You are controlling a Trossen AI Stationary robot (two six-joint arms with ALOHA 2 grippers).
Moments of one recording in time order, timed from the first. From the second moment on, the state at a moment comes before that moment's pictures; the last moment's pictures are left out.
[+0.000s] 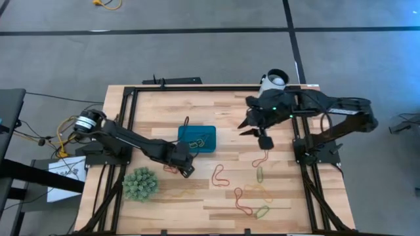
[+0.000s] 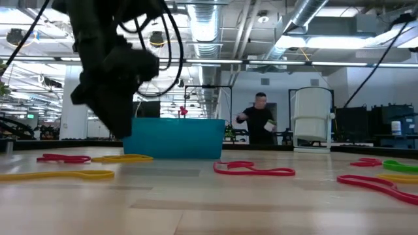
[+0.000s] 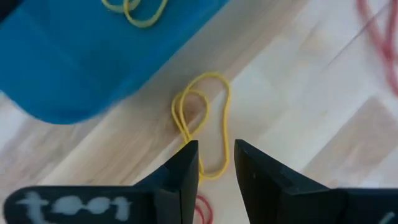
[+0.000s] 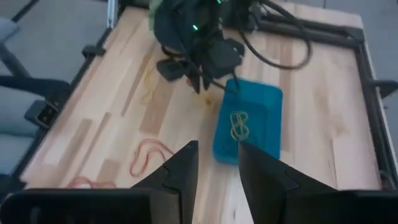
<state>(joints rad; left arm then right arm) -0.26 1.63 0.93 -0.57 -0.17 -1.04 0.00 1.29 1.48 -0.93 -0.16 -0.24</state>
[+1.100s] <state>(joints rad) -0.27 1.69 0.93 -0.56 -0.20 -1.01 0.02 1.07 0.48 0.19 0.00 0.08</state>
